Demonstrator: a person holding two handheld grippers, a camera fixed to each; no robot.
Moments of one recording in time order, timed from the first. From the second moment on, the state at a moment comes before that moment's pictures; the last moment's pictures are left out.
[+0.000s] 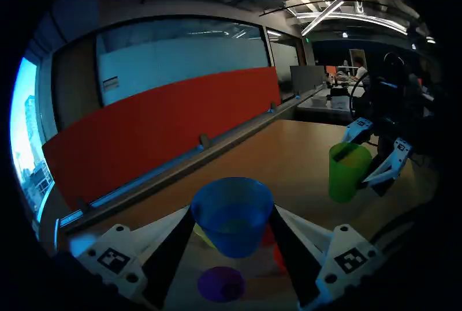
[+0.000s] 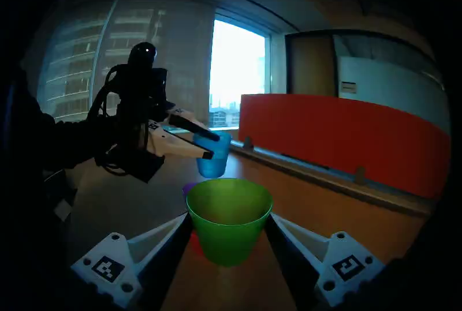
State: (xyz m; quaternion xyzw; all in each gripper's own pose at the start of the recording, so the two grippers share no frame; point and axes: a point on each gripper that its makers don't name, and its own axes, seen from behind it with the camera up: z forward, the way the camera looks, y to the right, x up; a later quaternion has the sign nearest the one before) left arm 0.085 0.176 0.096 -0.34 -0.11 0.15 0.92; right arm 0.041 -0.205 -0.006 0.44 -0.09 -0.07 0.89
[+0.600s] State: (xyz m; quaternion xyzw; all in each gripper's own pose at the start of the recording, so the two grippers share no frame) left arm 0.126 0.172 0.087 -0.33 -0.05 0.12 0.93; right arm 0.036 -0.213 -0.012 0.45 -0.09 -0.06 0.89
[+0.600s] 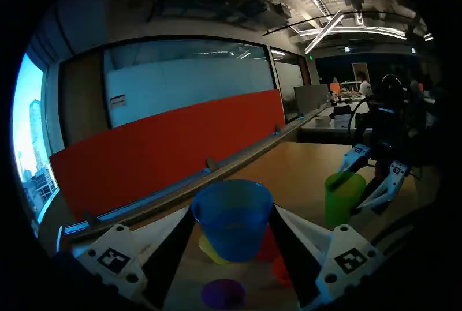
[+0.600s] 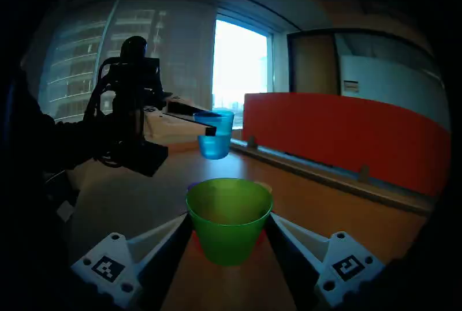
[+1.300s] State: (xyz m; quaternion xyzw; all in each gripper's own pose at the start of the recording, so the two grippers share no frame) left arm 0.153 0.169 0.075 -0.33 -0.02 0.03 0.94; right arm 0.041 -0.222 -0.018 0.45 -0.09 -0.06 0.89
